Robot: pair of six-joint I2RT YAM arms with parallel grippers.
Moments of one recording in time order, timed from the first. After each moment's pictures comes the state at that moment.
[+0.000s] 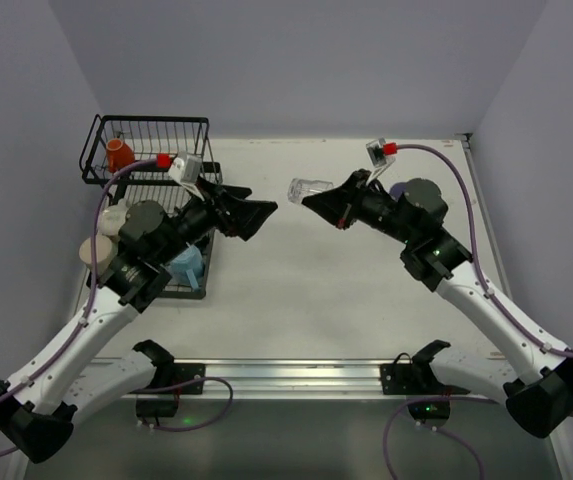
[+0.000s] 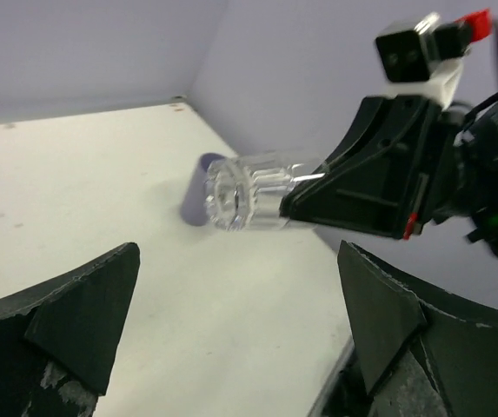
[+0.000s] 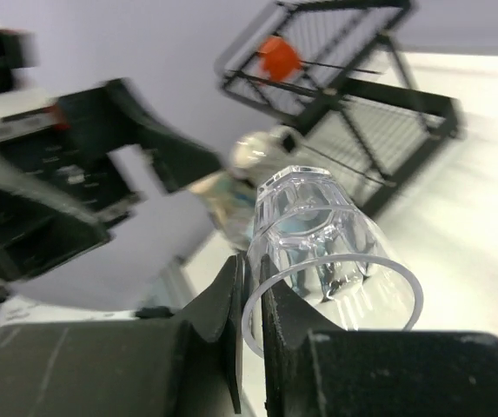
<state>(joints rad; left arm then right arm) -0.58 0.91 0.91 0.14 0.29 -0.59 0.57 1.04 0.96 0.16 -0.44 0.69</state>
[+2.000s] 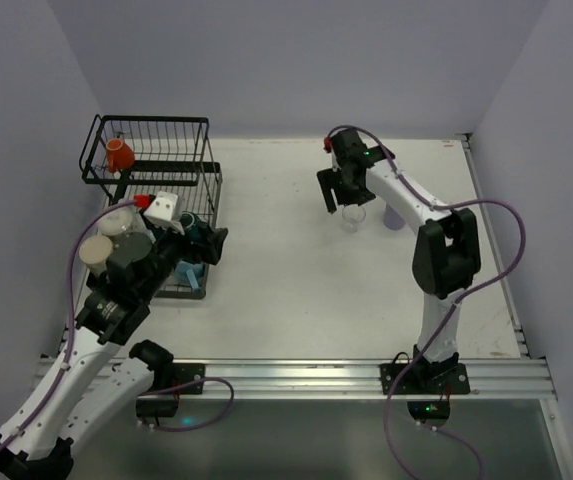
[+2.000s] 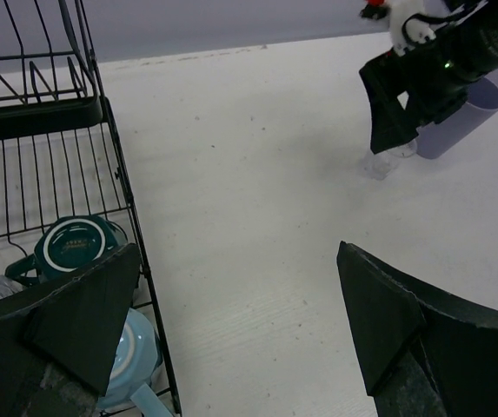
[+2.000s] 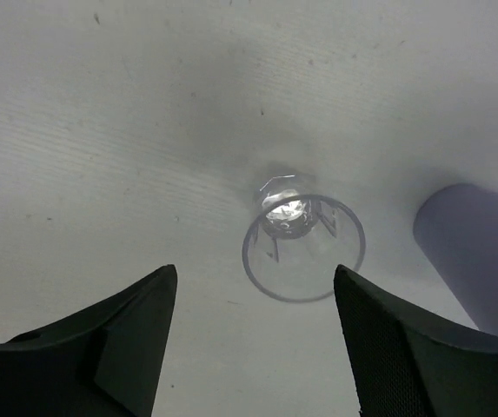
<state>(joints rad) -0.49 0.61 0.76 -0.30 -0.08 -0.19 0.42 2.03 1.74 -0.89 0.12 0.09</state>
